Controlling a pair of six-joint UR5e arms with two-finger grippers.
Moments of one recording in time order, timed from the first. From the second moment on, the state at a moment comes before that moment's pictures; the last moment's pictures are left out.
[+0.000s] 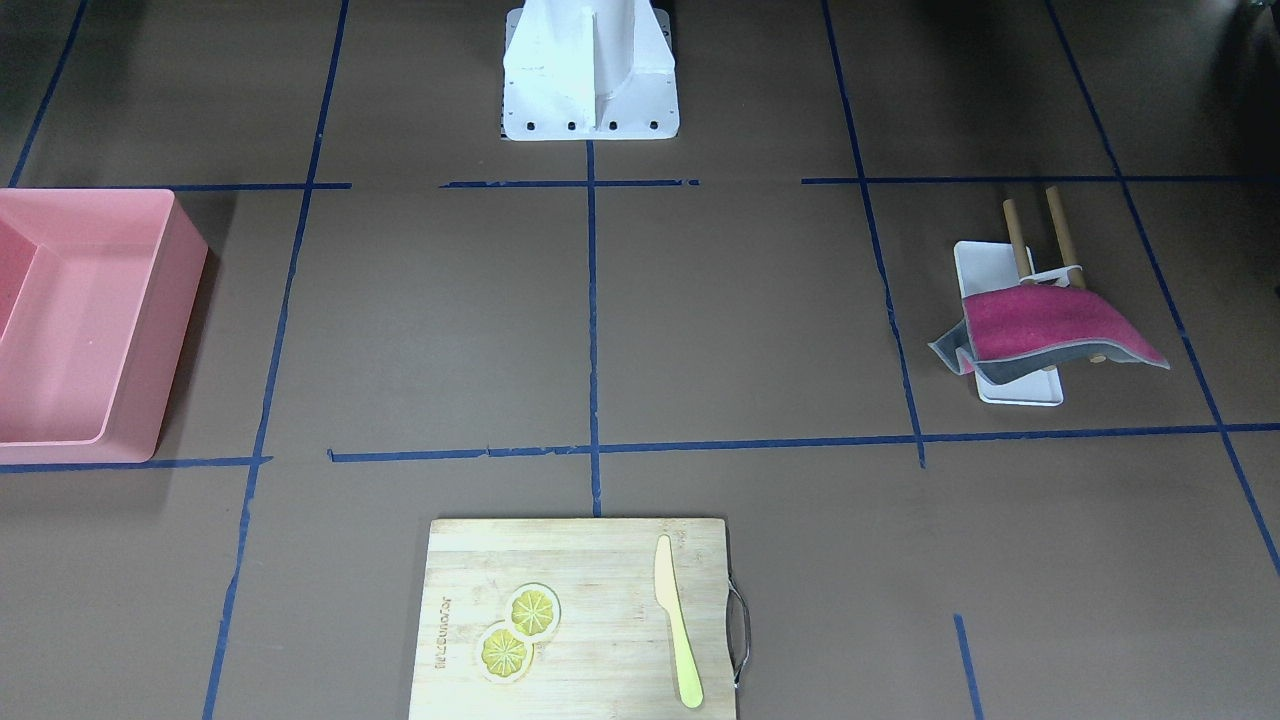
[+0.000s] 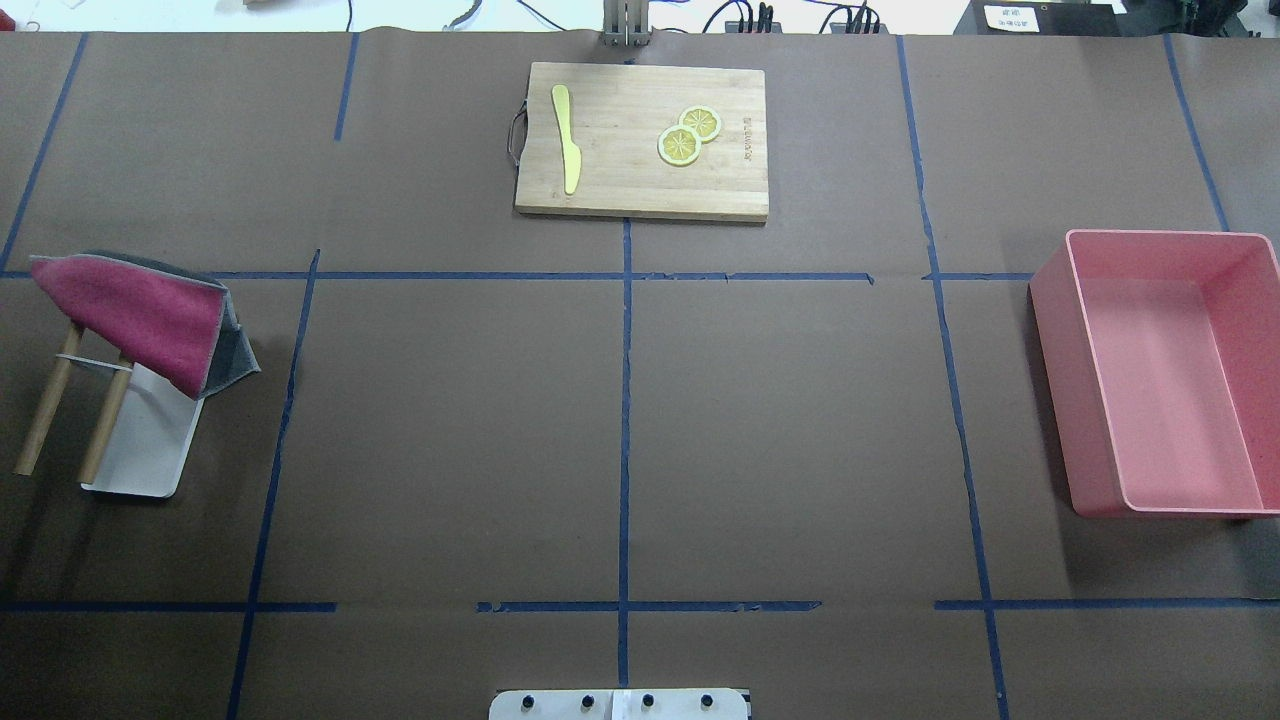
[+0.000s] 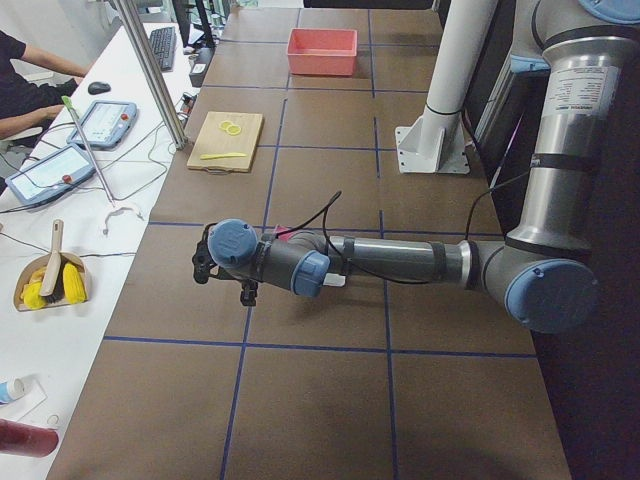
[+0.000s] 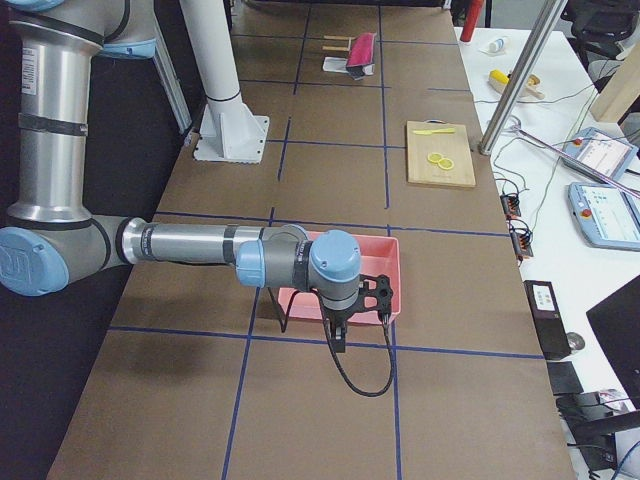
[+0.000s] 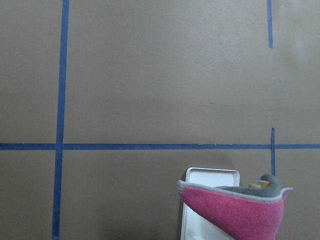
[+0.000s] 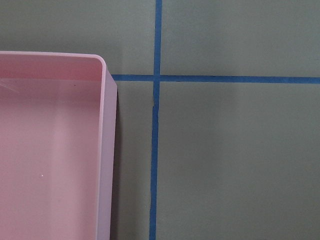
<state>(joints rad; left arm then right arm) -1.52 -1.67 -1.47 -1.91 -2.68 -0.36 1.64 -1.72 1.75 -1.56 2.37 -0.04</state>
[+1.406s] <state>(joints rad) -1.37 -1.67 -1.36 -2.41 -2.68 -1.10 1.64 -1.71 1.81 -1.57 2.36 -0.04</state>
